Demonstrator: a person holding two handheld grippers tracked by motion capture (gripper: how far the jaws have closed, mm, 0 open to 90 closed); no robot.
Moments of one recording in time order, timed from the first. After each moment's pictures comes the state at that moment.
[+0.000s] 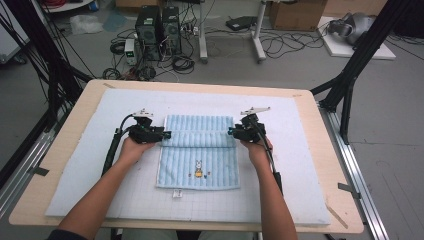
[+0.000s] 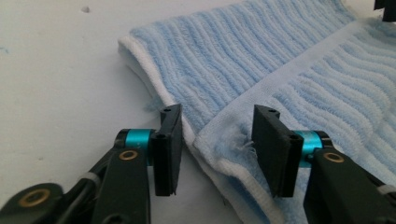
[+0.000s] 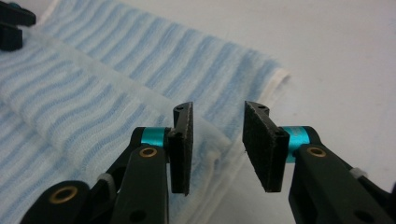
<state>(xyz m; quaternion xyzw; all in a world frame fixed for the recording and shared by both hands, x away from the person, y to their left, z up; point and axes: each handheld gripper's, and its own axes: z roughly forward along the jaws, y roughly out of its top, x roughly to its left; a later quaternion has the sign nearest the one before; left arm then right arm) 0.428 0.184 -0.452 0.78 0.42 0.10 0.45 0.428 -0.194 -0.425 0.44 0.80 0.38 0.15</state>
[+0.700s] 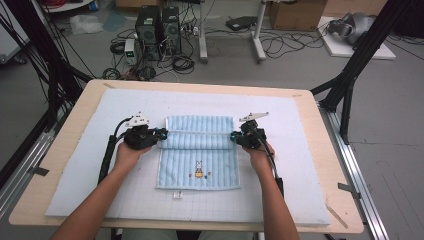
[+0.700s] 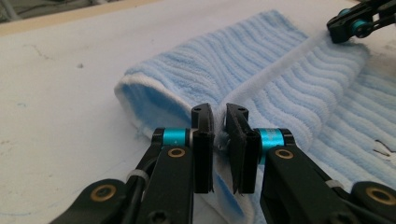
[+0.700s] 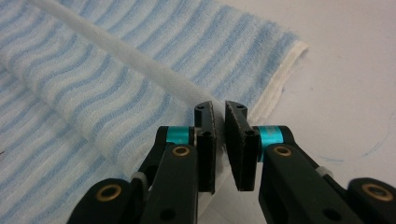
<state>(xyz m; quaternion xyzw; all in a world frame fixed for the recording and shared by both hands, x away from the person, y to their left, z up) 0.393 0.188 -0.434 0.78 0.34 0.16 0.51 0.410 -0.197 -0.427 0.42 0.82 0.37 0.15</state>
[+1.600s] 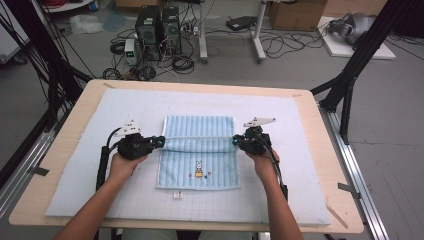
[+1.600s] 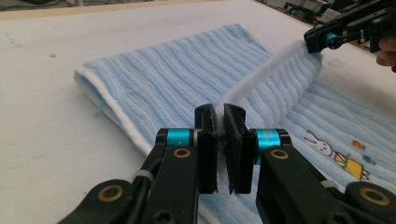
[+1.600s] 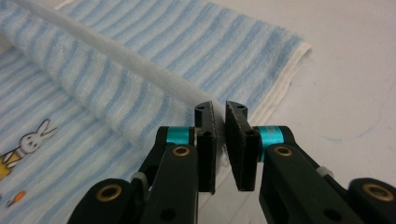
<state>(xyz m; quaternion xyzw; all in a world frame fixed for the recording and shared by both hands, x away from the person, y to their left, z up) 0.356 0.198 -0.436 0.75 0.35 0.12 0.55 0.378 -0.205 -0.415 0.41 0.81 0.39 0.15</state>
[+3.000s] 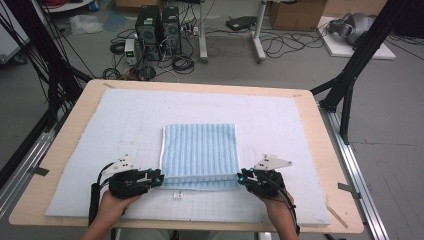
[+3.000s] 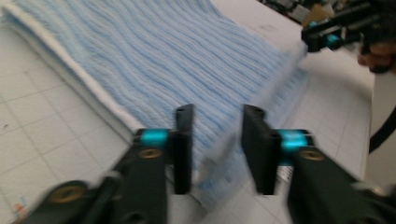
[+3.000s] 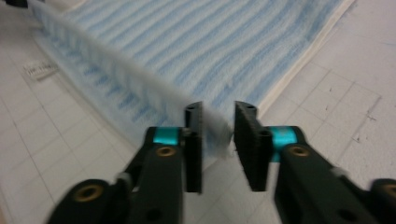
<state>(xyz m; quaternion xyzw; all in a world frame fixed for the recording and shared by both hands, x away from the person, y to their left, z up) 0.265 0.201 -0.447 0.74 0.37 0.05 0.56 0.263 -0.224 -0.423 0.38 0.81 0.42 0.14</state>
